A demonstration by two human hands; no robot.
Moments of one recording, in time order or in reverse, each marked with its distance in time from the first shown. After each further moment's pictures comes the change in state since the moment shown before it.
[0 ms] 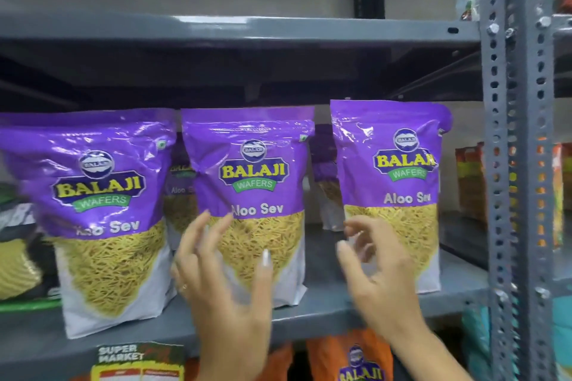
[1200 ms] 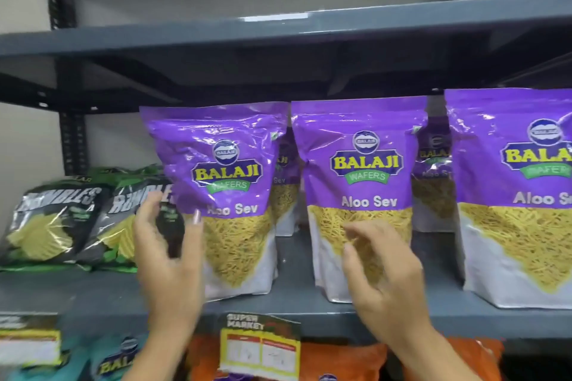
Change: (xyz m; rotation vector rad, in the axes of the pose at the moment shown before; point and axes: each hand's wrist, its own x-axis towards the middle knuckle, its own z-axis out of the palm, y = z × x) left_hand 0.085 -0.101 -0.138 -0.049 0.189 -0.137; right_hand -0.016 -0.073 0.108 0.071 -0.008 -0.215
